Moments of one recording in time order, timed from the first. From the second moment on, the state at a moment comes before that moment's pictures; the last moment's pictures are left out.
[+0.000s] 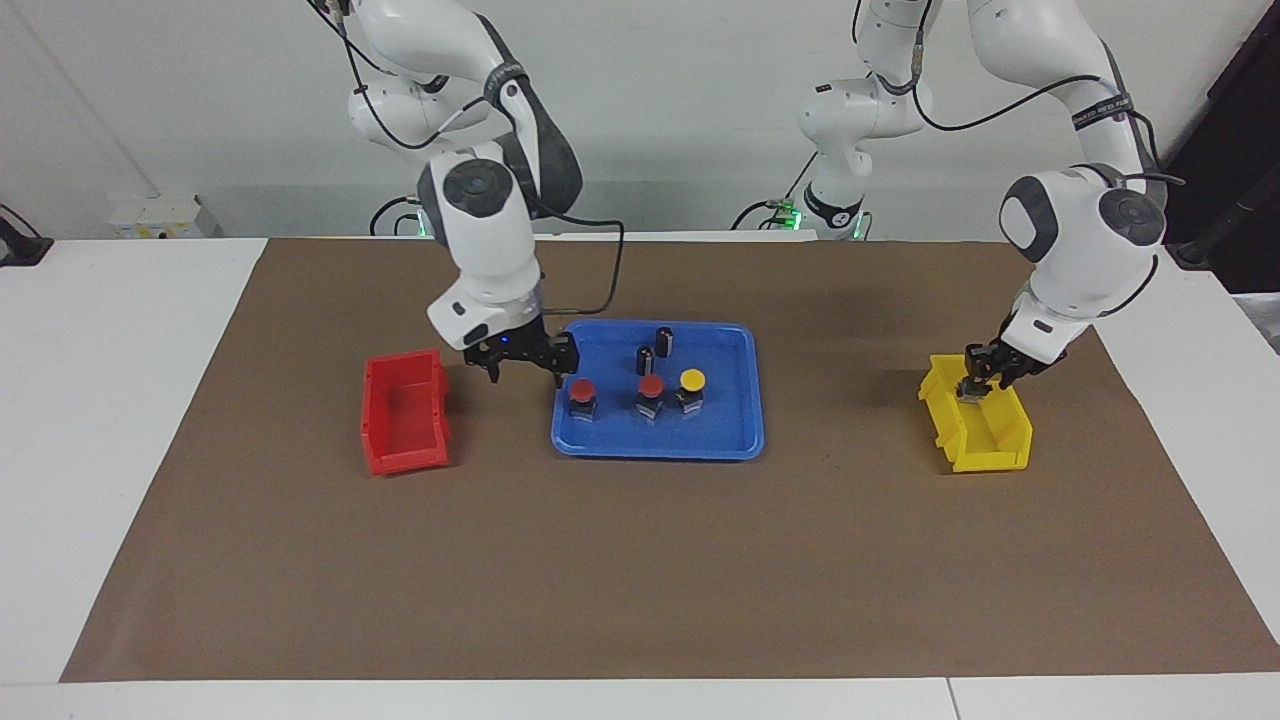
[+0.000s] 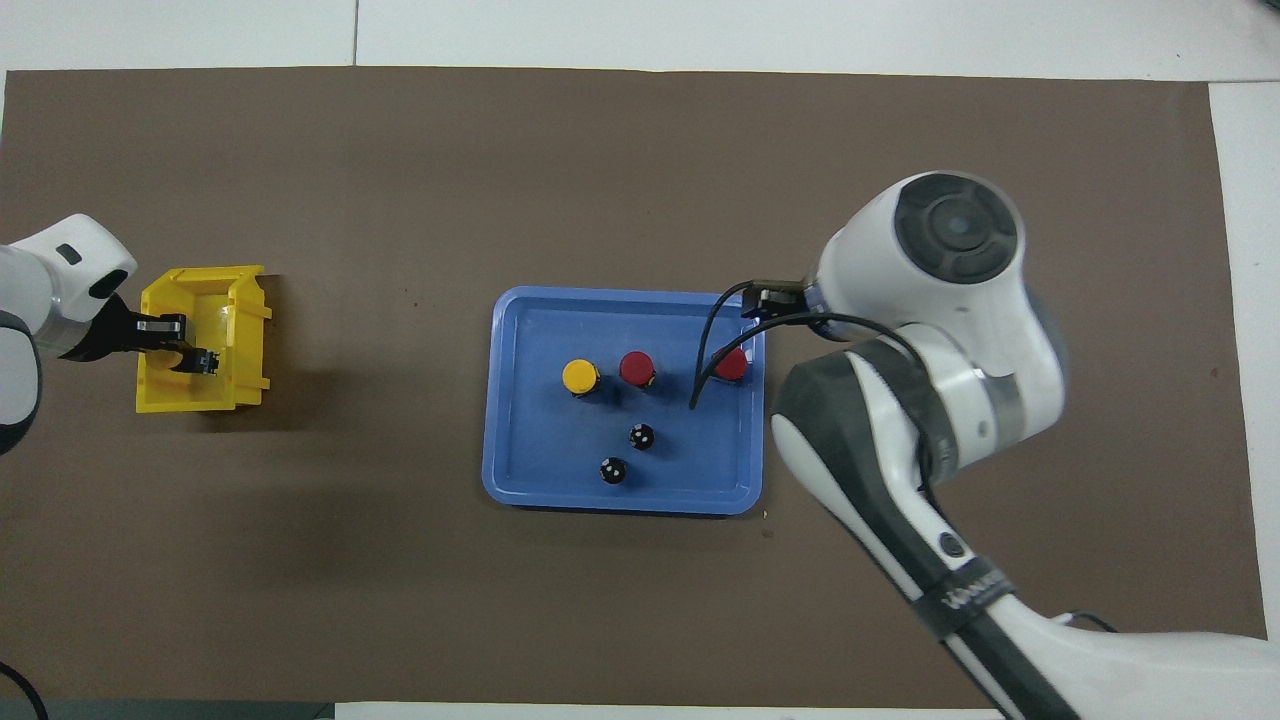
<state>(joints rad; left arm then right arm) 0.01 0.07 0.04 -2.01 0.04 2.06 0.09 0.24 0.12 0.05 -1.79 -0.01 1.93 0.49</state>
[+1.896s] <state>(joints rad) -0.62 0.24 0.03 -1.94 0.00 2.14 -0.67 -0.11 -0.06 0.05 -1.66 -0.01 1.51 0.00</state>
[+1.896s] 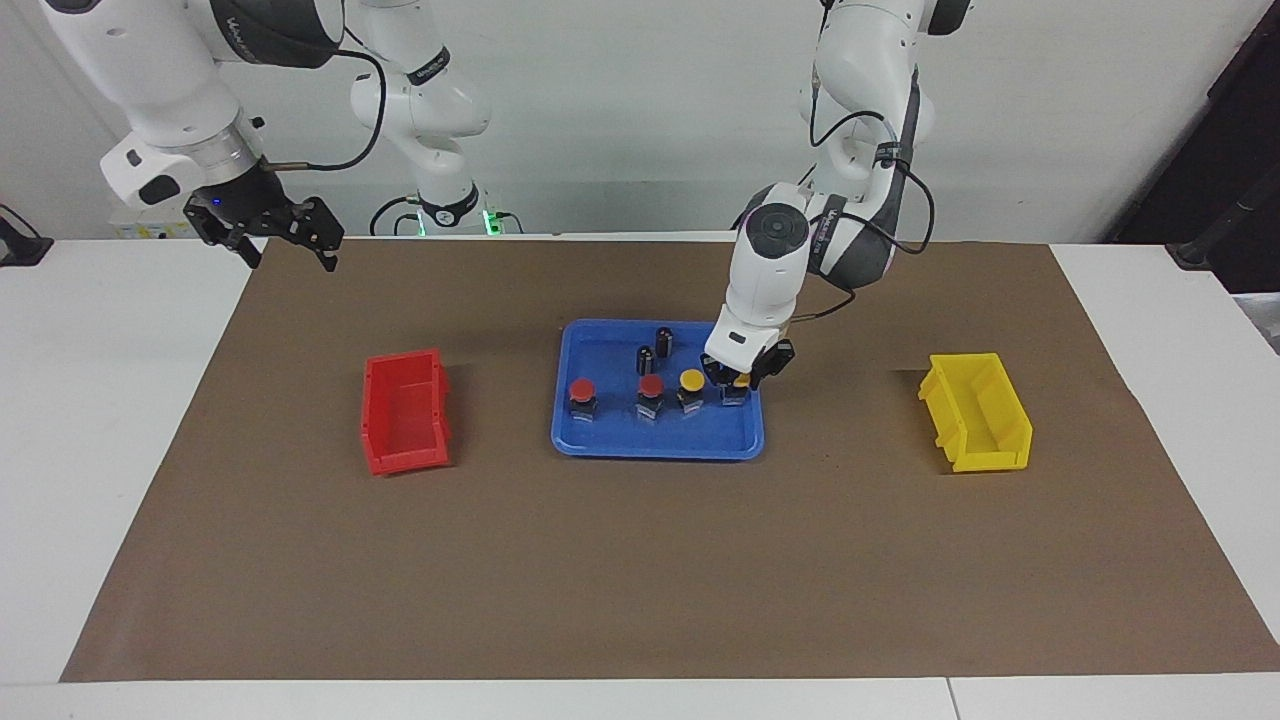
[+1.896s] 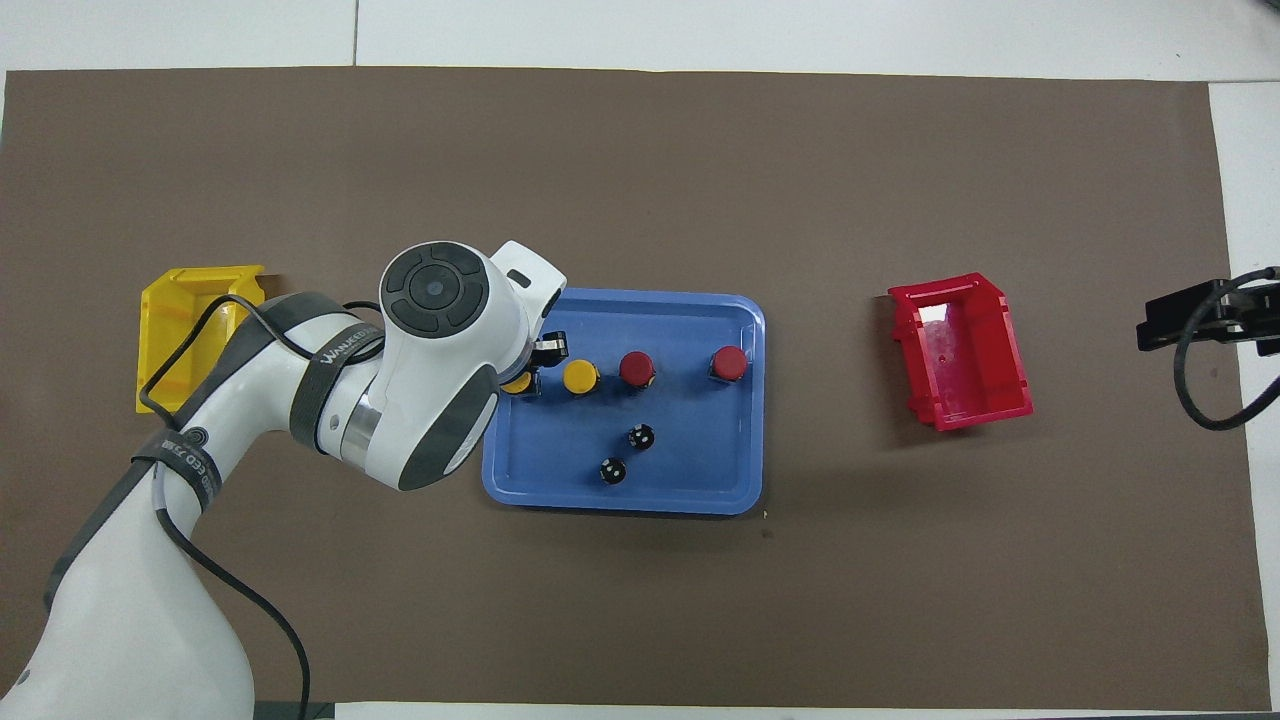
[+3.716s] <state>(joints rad) -0.14 -0.06 0.05 -1.72 0.02 1.60 0.00 -0.08 -0.06 0.07 -1.66 -0.01 1.49 -0.02</state>
